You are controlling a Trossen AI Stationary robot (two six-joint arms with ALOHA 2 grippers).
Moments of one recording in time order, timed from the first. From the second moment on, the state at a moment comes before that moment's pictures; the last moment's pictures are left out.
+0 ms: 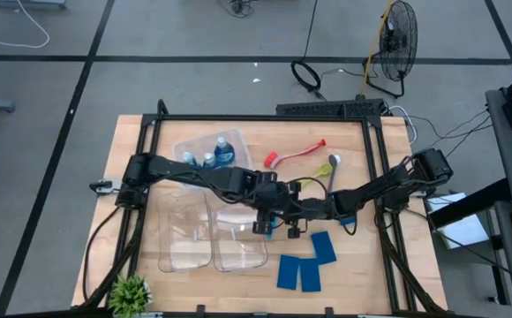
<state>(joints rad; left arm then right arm) -0.13 2.02 1.89 -0.92 -0.11 0.06 0.26 1.61 0.64 0.46 0.35 -0.02</state>
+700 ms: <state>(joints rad) -0.05 1.69 1.95 -1.13 -0.35 0.01 0.27 1.54 0.63 0.46 0.36 0.01</state>
